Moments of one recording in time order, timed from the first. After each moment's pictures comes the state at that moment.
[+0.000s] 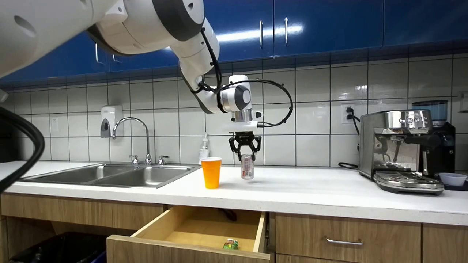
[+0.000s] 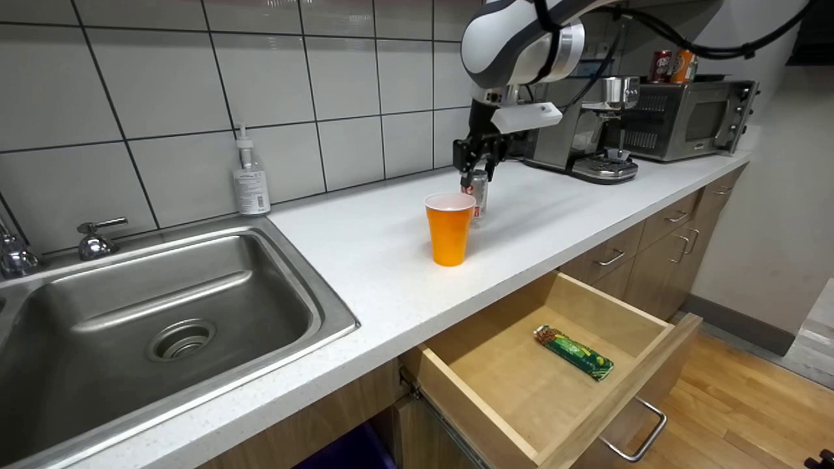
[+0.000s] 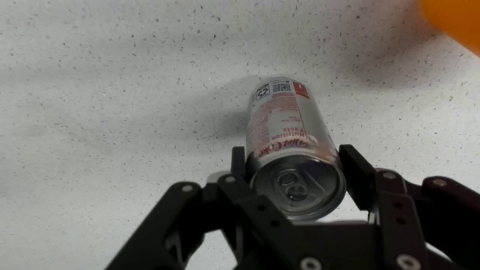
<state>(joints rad) -0.13 0.73 -0.06 -1.28 0.02 2.25 -0.16</state>
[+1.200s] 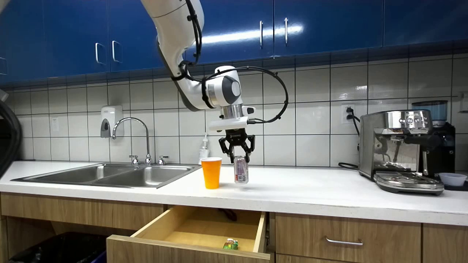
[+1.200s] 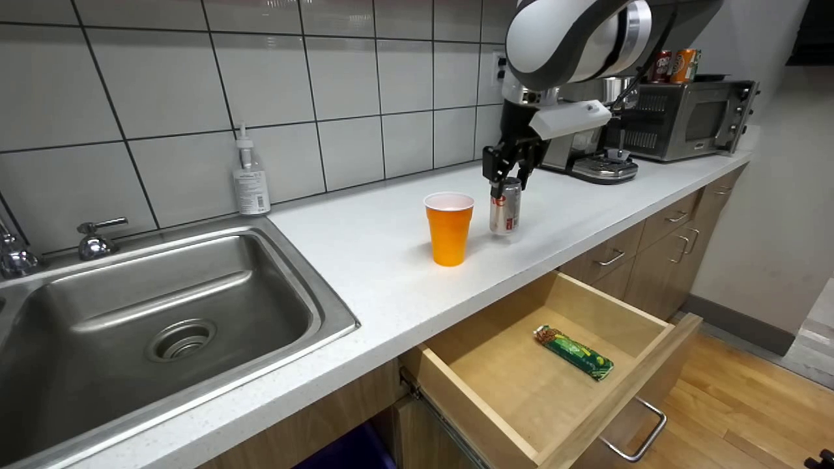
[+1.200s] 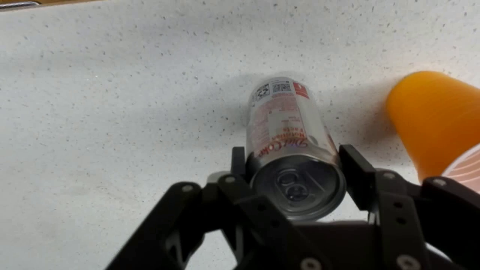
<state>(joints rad) -0.09 0.40 -0.09 -1.79 -0.07 2.43 -0.08</state>
